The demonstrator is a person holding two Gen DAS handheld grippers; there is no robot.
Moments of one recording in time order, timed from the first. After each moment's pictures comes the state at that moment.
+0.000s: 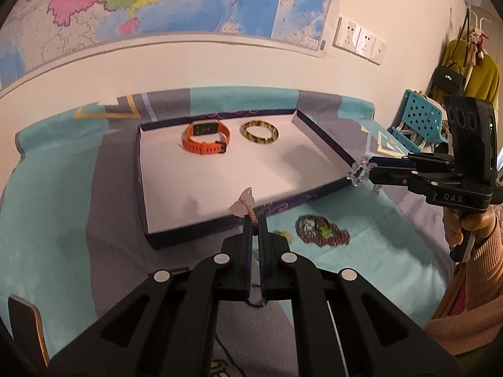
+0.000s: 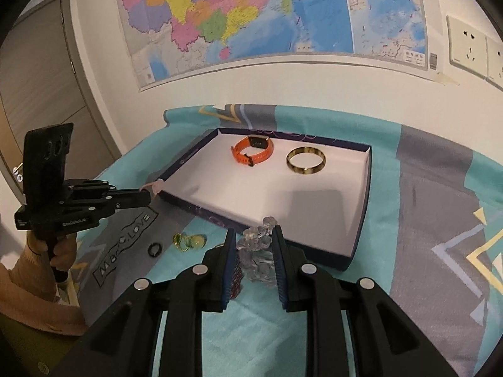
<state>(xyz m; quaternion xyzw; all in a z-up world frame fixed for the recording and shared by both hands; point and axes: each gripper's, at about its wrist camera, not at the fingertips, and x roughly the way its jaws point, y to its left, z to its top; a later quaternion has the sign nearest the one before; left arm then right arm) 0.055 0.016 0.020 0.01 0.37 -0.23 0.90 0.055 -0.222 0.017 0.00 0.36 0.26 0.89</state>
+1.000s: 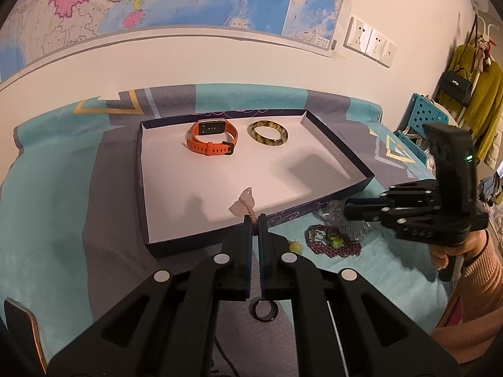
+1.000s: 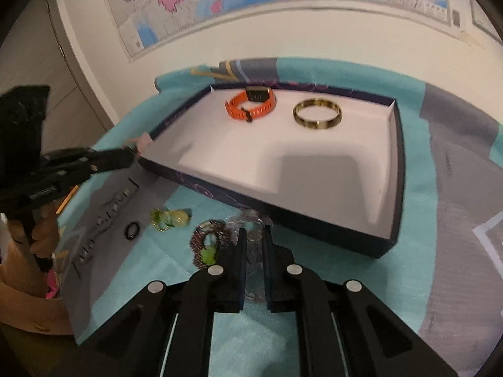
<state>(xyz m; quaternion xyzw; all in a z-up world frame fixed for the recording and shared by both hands) 0.073 0.017 0.012 0.00 0.38 -0.22 0.90 0.074 -0.205 -0.025 0.01 0.42 0.27 0.86</state>
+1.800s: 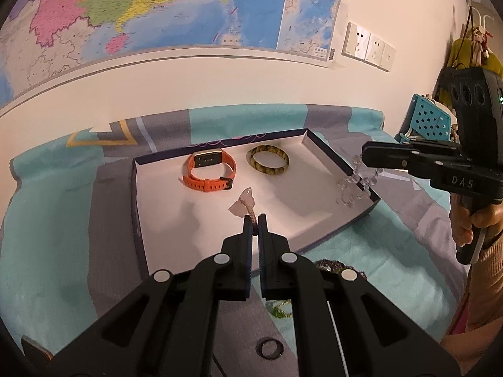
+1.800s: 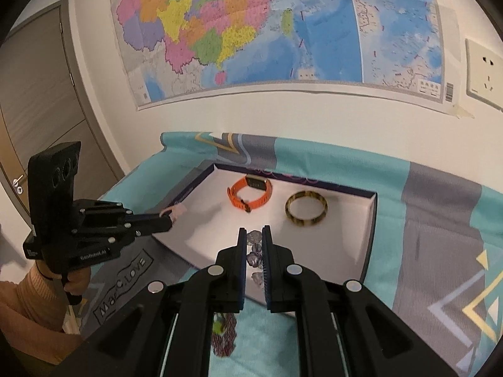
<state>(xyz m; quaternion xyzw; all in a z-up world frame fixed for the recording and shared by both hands) 0.106 0.000 0.031 0.02 0.36 -0.23 0.91 0.111 -0.207 0.045 0.01 0.34 0.27 0.90</state>
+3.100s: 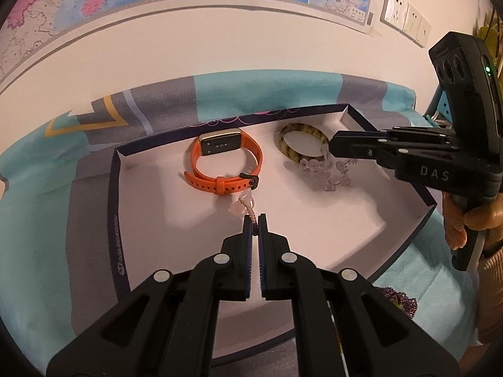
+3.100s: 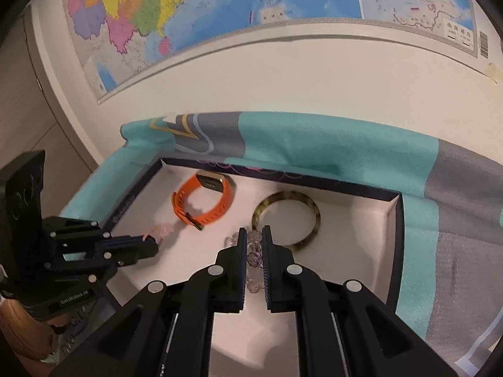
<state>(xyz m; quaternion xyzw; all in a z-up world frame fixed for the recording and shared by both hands) 0.178 -0.017 -0.014 0.05 0.43 -0.20 0.88 0.201 -0.188 -0.016 0.02 0.40 0.24 0.88</state>
